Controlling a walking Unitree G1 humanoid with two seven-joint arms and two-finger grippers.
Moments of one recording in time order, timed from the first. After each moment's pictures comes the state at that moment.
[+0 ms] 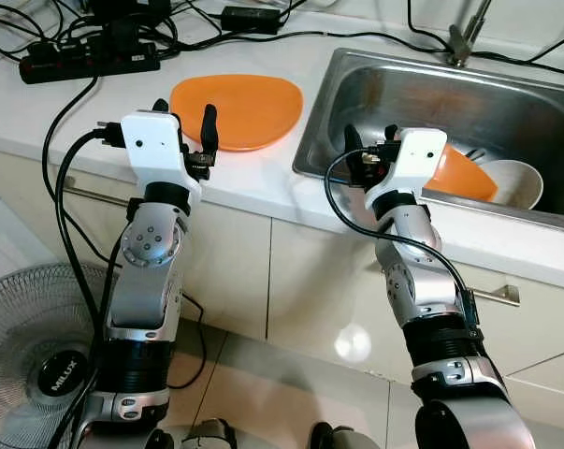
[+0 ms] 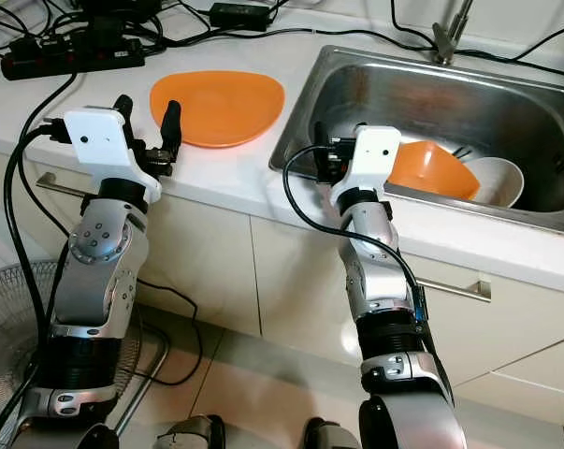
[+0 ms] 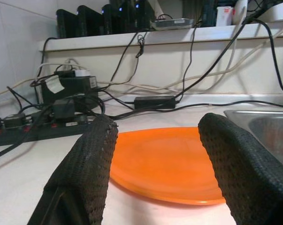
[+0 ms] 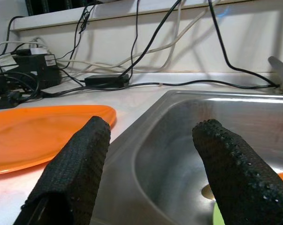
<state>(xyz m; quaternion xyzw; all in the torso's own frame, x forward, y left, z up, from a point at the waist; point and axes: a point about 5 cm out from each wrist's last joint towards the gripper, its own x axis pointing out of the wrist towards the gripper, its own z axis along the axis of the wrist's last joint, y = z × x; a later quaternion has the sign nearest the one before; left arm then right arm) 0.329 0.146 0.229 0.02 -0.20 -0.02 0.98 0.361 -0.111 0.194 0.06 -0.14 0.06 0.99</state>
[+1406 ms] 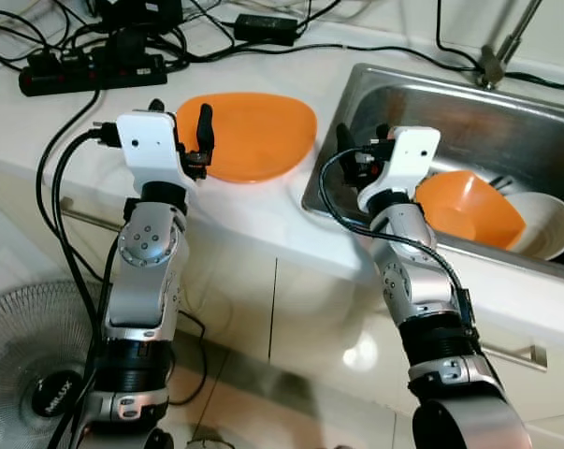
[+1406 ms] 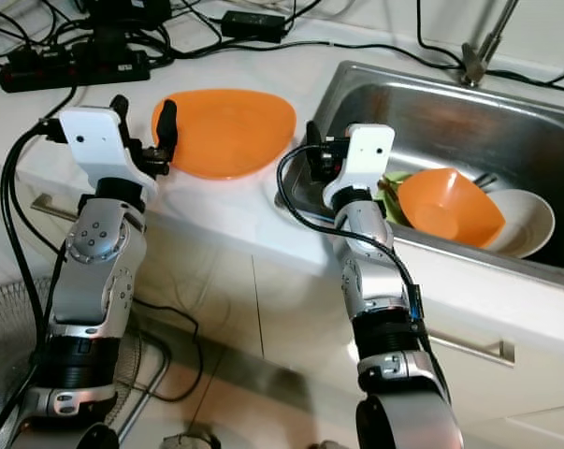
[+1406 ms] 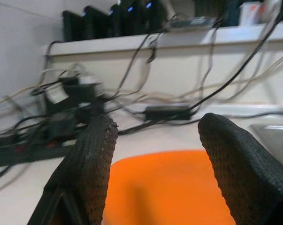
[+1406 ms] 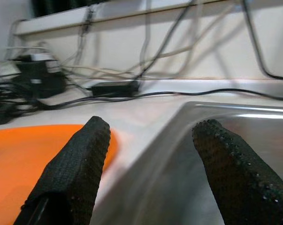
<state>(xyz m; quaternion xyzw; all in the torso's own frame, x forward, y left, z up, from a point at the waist) 0.330 0.136 0.233 0.01 -0.20 -0.03 0.98 0.361 -0.113 0.192 0.06 -0.14 0.07 0.99</state>
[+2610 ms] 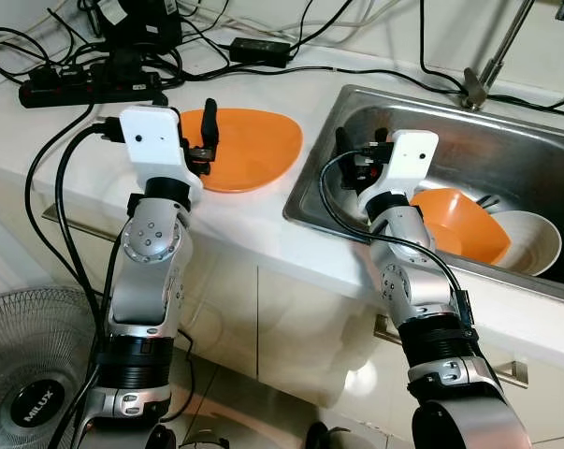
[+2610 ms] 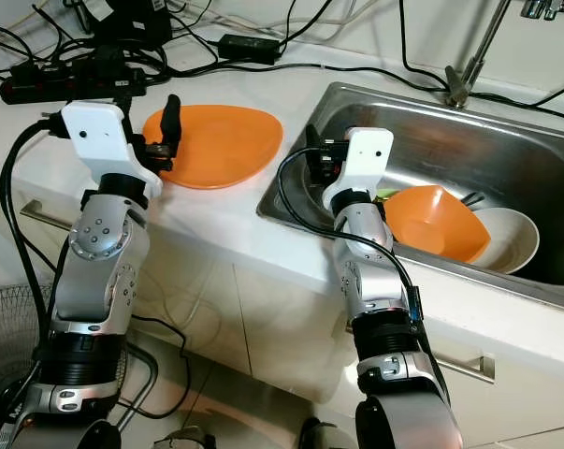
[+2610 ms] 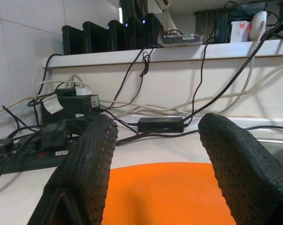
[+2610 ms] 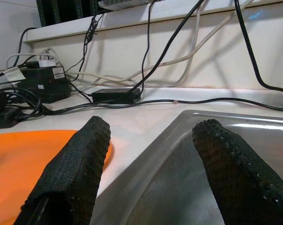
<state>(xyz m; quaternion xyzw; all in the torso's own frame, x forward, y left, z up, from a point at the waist) 0.330 0.143 0.234 0.02 -0.20 -0.02 0.98 0.361 -0.105 0.191 0.07 -0.13 0.08 0.99</state>
